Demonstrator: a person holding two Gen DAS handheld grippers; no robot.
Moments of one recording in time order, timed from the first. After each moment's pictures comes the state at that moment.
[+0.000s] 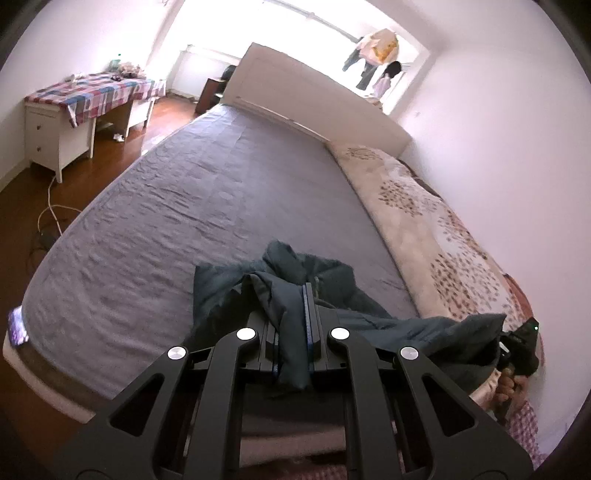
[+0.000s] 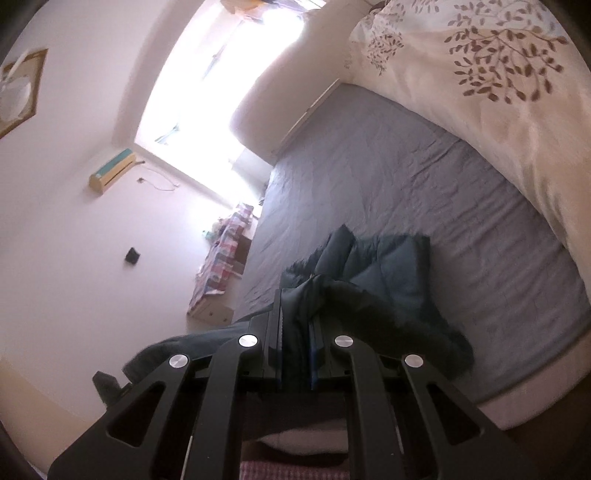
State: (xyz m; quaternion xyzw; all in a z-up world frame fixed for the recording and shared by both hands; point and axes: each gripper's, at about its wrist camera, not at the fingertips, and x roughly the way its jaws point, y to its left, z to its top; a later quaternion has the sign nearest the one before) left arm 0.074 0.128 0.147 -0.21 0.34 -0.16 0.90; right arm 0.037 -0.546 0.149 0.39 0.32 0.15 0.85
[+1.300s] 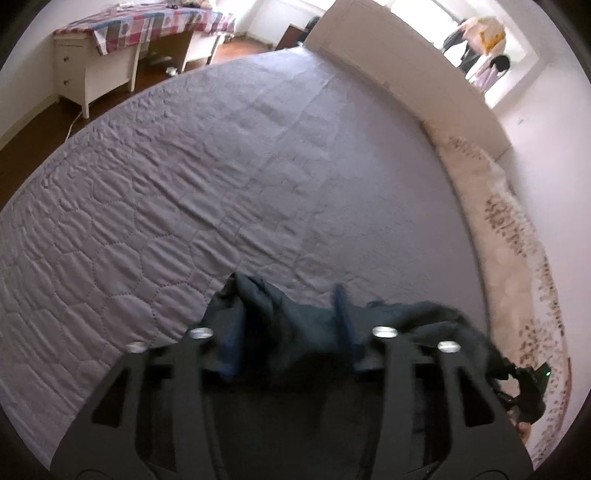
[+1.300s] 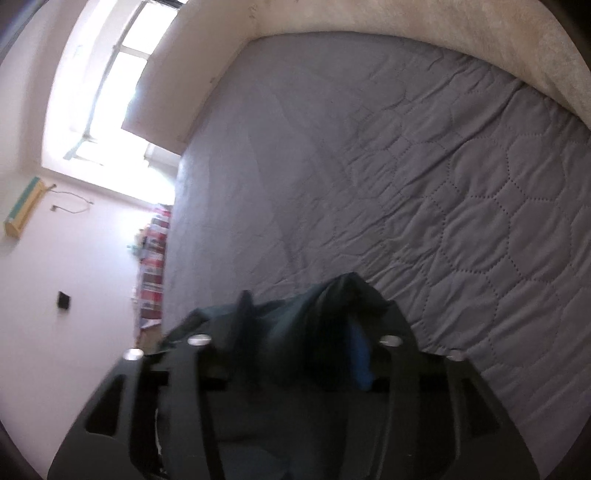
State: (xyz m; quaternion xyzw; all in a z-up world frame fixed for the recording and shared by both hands) left arm 0.362 0.100 -0.003 -0.26 0.43 -0.03 0.86; right arm 0.314 -0.554 -0.007 0.43 0.43 0.05 0.79
